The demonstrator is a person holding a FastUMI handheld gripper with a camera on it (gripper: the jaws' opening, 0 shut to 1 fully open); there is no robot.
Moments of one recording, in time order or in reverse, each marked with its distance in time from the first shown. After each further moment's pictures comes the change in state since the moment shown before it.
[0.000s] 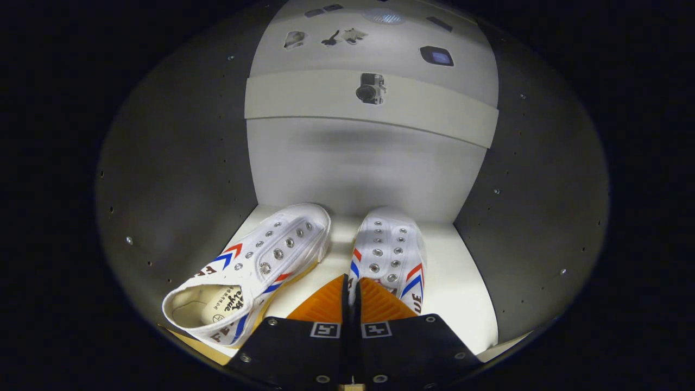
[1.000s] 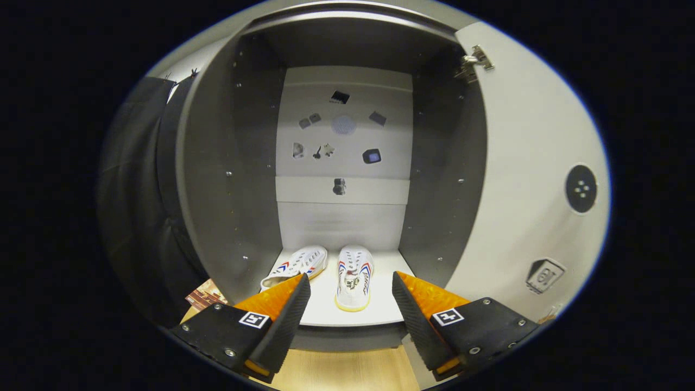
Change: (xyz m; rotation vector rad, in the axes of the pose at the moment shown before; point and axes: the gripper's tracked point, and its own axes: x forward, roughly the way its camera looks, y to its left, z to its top) arm -0.264 -0.026 0.016 0.123 -0.325 -0.102
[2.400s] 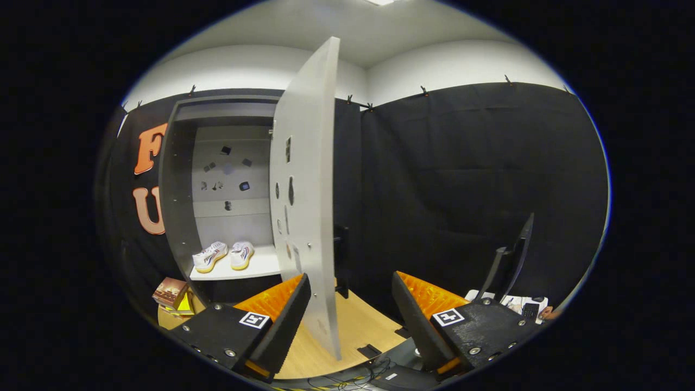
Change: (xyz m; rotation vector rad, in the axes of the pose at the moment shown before) arm -0.306 -0.234 -0.049 0.101 -0.088 -0.530
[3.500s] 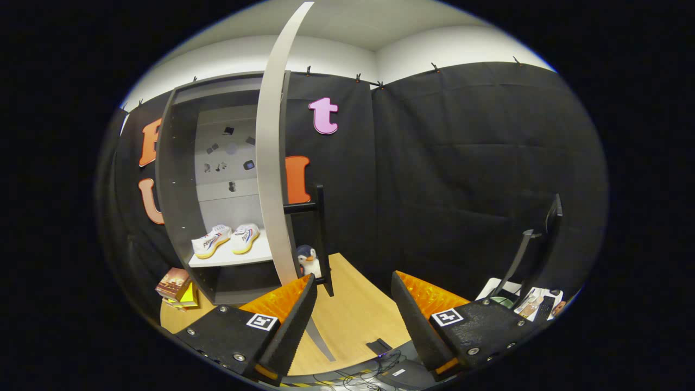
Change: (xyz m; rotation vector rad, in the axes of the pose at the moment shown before) arm 0.016 0.046 -0.049 0.047 0.116 0.172
